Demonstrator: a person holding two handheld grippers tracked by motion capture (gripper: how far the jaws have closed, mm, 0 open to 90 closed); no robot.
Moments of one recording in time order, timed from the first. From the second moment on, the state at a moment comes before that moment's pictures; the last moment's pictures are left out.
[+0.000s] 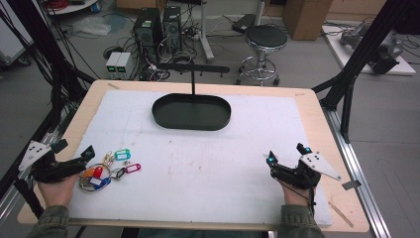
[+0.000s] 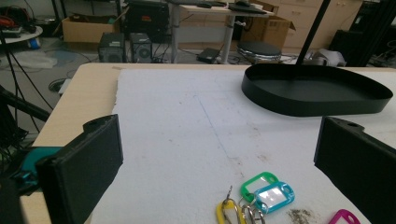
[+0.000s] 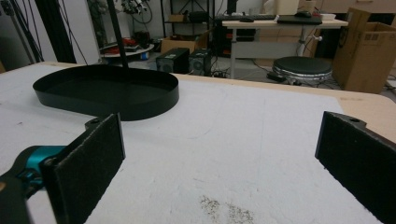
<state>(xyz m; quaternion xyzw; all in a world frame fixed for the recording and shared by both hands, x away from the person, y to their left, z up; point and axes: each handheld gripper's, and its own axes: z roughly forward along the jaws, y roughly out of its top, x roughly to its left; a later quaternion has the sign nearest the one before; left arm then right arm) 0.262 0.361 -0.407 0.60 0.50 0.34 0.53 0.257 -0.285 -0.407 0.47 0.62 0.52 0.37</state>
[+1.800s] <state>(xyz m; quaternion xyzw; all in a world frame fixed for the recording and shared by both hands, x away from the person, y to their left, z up) 0.269 0.316 -0.412 0.76 0.44 0.22 0.42 0.260 -0.284 -0.409 0.46 0.63 0.52 0.35</state>
